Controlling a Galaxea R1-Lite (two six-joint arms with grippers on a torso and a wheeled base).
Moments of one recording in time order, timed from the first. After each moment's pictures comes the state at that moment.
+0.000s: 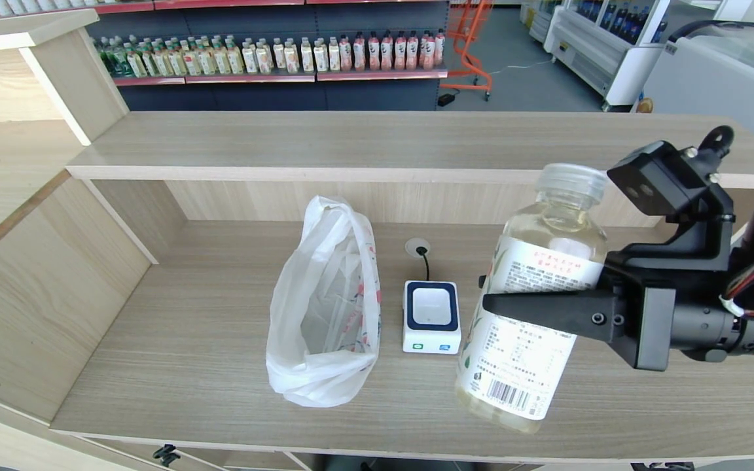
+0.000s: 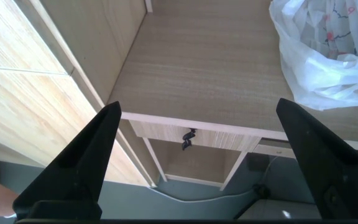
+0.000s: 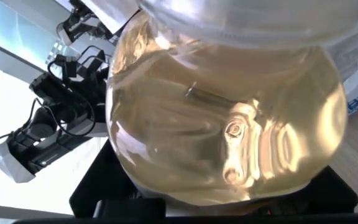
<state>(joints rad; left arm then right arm) 0.00 0.00 0.00 0.05 0.13 0.01 0.56 1.43 -0.73 -0.59 0.77 0.29</state>
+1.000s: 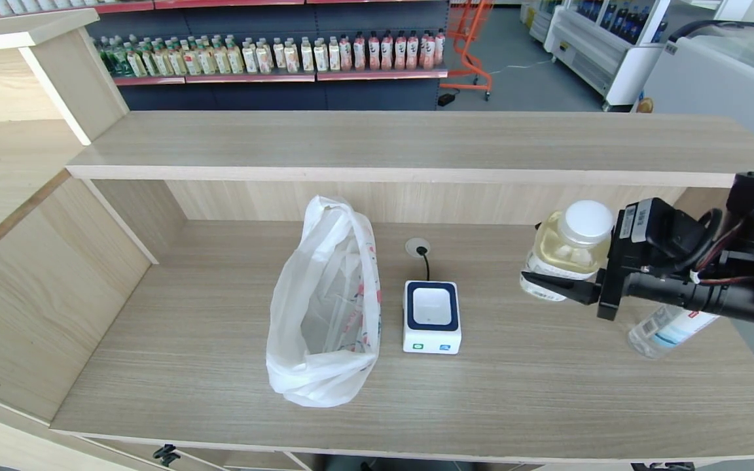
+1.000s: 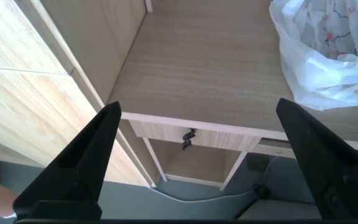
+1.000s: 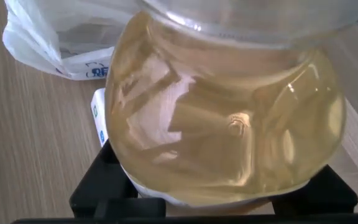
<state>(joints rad) 0.00 0.00 0.00 0.05 0.13 0.01 0.18 1.61 -0.73 -0.72 0.73 -0.87</state>
